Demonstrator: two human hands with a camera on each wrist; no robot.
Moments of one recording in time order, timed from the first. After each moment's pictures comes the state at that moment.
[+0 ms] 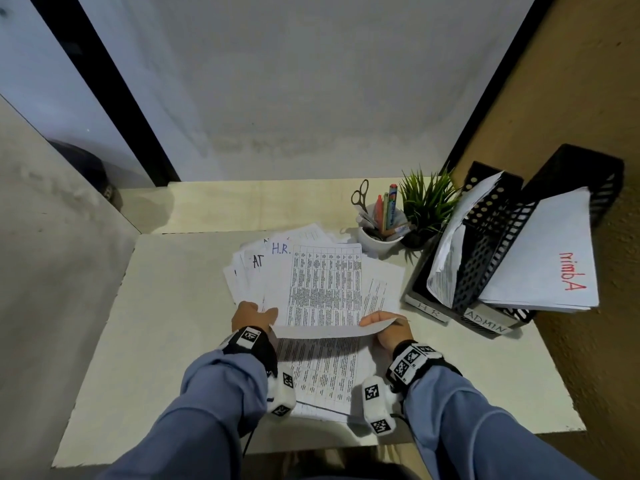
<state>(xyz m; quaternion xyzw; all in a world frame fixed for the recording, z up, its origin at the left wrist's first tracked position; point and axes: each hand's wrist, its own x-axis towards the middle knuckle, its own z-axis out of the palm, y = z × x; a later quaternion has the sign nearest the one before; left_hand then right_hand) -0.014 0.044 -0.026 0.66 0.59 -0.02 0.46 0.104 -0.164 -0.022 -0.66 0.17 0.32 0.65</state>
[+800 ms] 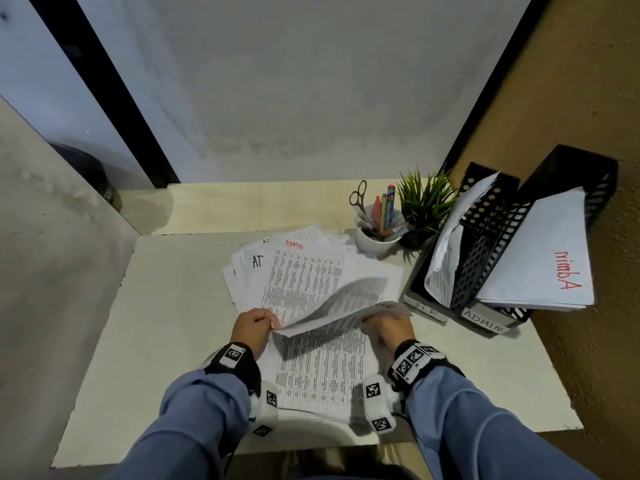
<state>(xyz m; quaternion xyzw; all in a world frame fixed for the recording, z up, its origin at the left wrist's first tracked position) -0.034 0.032 -0.024 0.64 0.47 0.05 0.60 0.108 -0.170 0.015 -0.74 0.11 0.34 0.58</state>
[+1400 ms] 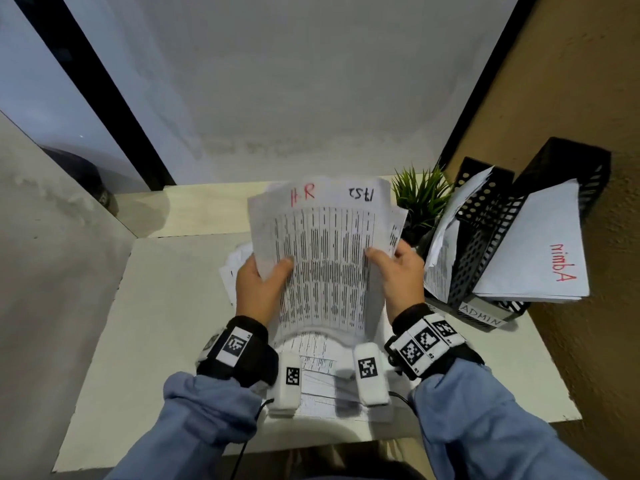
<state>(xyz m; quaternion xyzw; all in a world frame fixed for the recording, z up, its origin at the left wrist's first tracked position) 0.003 0.003 0.092 0.61 0.34 0.28 0.66 0.116 -0.143 0.118 -0.65 -0.06 0.17 0.74</state>
